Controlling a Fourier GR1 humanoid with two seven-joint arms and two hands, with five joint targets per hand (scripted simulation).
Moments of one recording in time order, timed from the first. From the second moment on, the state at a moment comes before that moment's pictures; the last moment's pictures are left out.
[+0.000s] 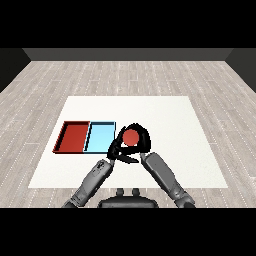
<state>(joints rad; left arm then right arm) -0.30 0.00 -0.50 -1.31 0.24 0.27 -0.29 -0.43 0.00 0.47 -1.49 -0.26 -0.46 -0.36</state>
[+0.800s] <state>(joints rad) -0.36 0.01 -0.52 -1.24 0.34 0.48 -0.33 -0.45 -0.01 0.56 -1.52 -0.24 -0.54 -0.33</state>
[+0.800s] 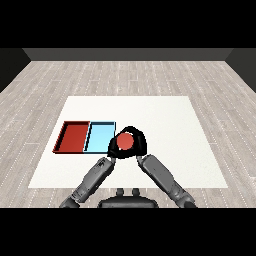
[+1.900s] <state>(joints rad) -0.37 0.01 -0.52 -1.20 0.38 0.58 -0.48 -0.43 0.00 0.57 -1.49 -0.20 -0.53 -0.24</state>
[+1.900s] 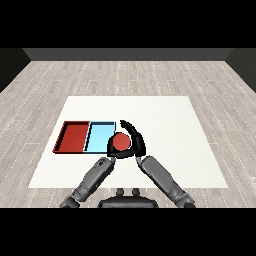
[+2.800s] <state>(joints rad) -0.37 0.01 -0.47 -1.25 0.30 0.61 -0.44 -0.32 -0.03 0.46 -1.65 -0.19 -0.43 -0.18</state>
